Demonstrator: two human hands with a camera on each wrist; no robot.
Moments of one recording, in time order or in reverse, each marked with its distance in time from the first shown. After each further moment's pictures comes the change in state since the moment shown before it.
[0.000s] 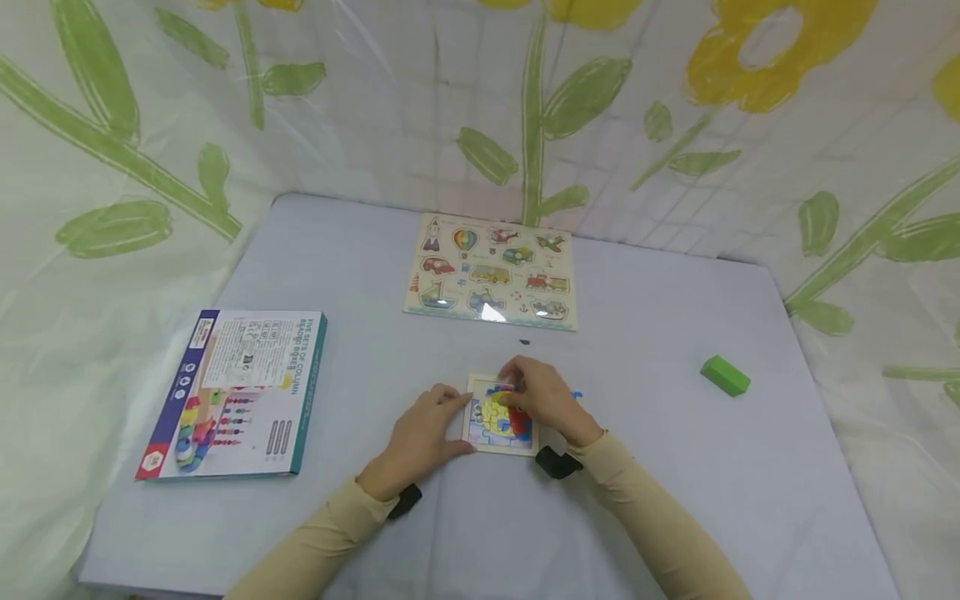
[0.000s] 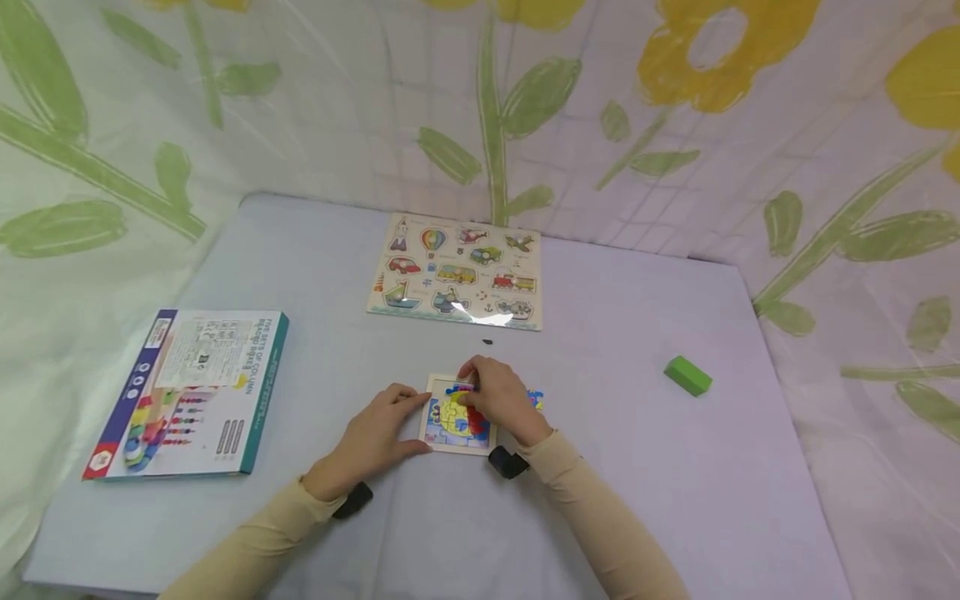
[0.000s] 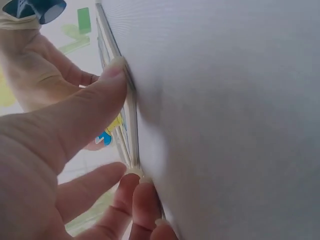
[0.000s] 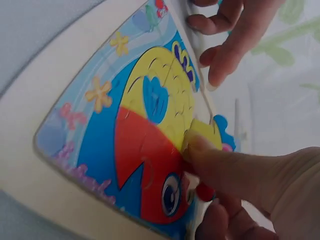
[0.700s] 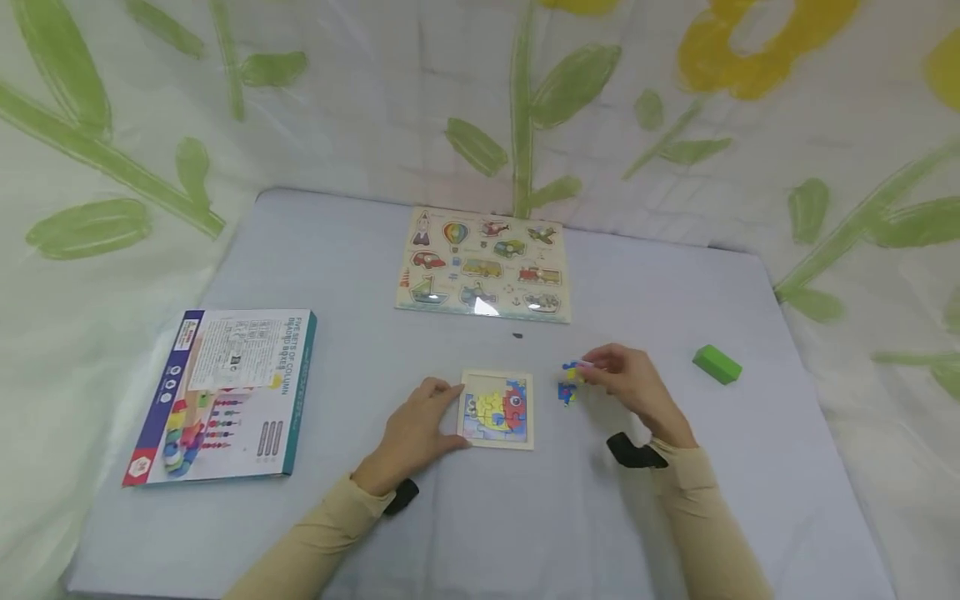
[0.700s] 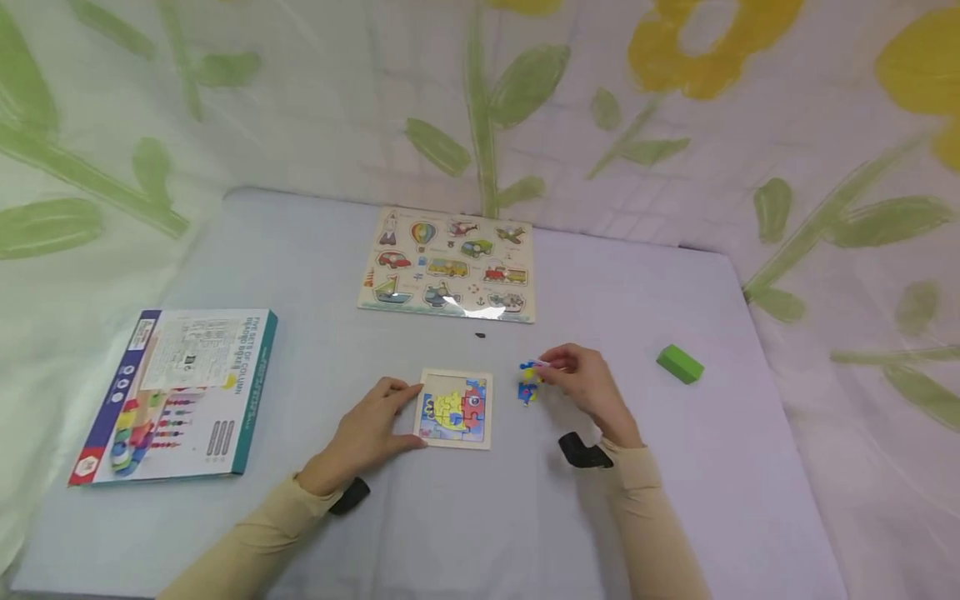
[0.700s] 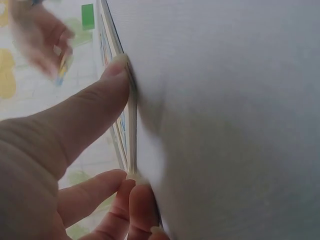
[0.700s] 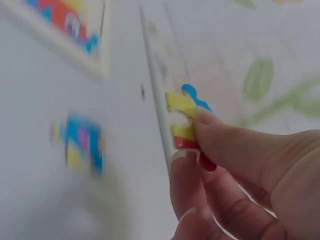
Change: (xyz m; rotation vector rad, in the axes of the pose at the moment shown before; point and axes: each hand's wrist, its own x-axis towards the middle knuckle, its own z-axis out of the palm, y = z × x) left_hand 0.005 0.003 -0.003 -0.030 -0.056 -0.110; right_hand -0.045 0.076 -0.081 0.254 0.101 0.158
